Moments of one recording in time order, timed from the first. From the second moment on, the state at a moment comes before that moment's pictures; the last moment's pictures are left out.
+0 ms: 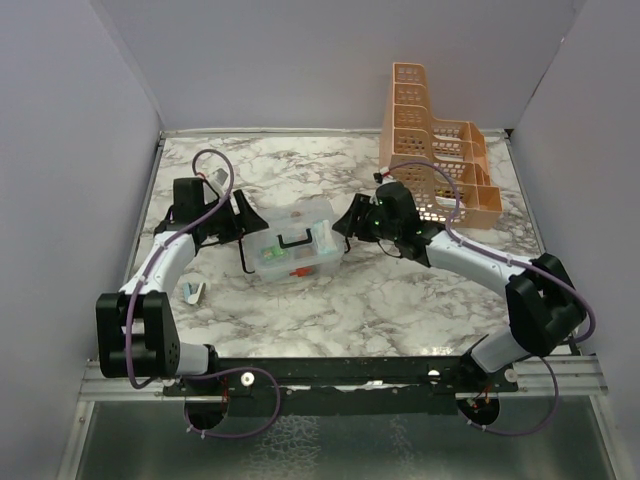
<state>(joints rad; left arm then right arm) 0.02 1.35 0.87 -0.30 0.59 -0.41 0.63 1.53 0.96 0.02 -0.07 0.71</state>
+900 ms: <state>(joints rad) -0.02 1.34 1.04 -0.43 0.33 -0.33 0.62 1.40 0.85 0.02 -0.07 0.82</state>
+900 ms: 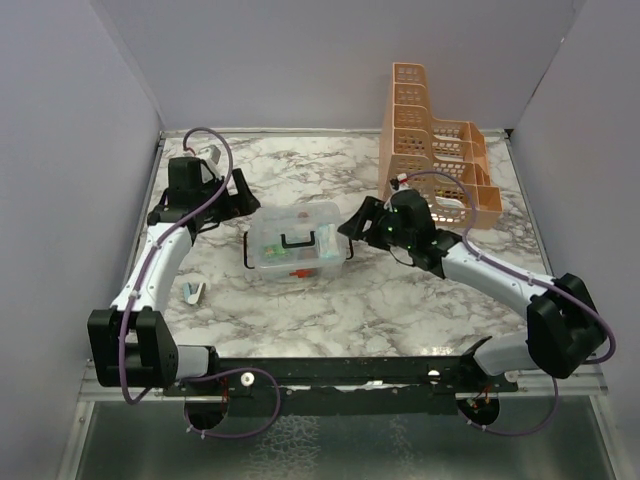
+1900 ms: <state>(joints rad) -0.68 1.46 1.15 -0.45 -0.19 -0.07 0.39 1.53 0.55 0.64 -0.46 1.22</state>
